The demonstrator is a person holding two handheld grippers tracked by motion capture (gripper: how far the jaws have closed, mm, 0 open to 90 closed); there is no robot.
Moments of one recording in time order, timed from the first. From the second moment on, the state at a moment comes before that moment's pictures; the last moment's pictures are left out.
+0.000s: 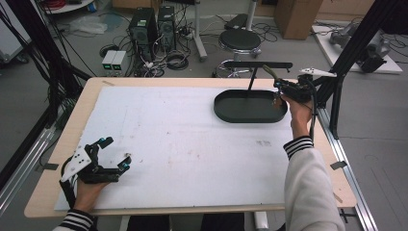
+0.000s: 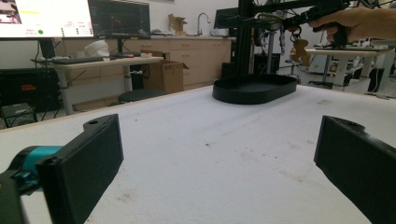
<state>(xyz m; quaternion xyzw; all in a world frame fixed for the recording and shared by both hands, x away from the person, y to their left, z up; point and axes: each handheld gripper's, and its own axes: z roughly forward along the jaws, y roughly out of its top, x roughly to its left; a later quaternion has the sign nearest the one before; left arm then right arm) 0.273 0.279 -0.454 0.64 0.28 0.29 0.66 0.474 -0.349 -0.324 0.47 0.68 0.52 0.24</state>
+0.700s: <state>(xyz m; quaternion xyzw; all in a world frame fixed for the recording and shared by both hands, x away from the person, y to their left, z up) 0.273 0.278 -0.454 0.64 0.28 0.29 0.66 0.482 -0.350 -0.332 0.49 0.67 0.51 0.24</state>
